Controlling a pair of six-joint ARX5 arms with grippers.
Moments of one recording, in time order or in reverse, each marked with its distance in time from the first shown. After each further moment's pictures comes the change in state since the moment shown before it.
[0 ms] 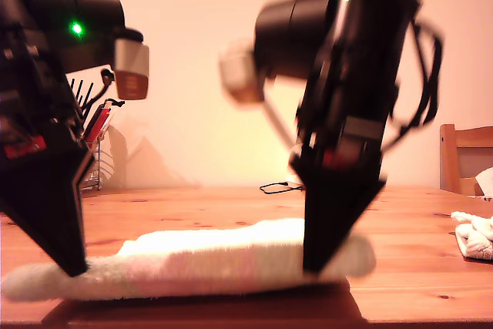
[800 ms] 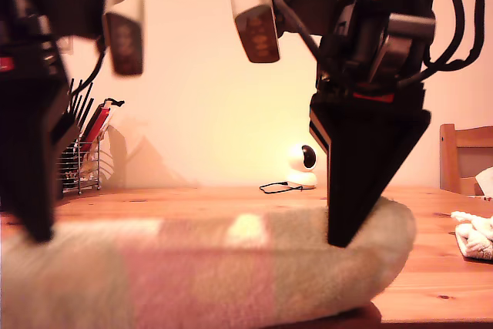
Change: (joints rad) left arm -0.039 -0.022 0.110 -0.202 0.111 0.013; right arm 0.033 -0.085 0.000 -0.126 -0.051 0.049
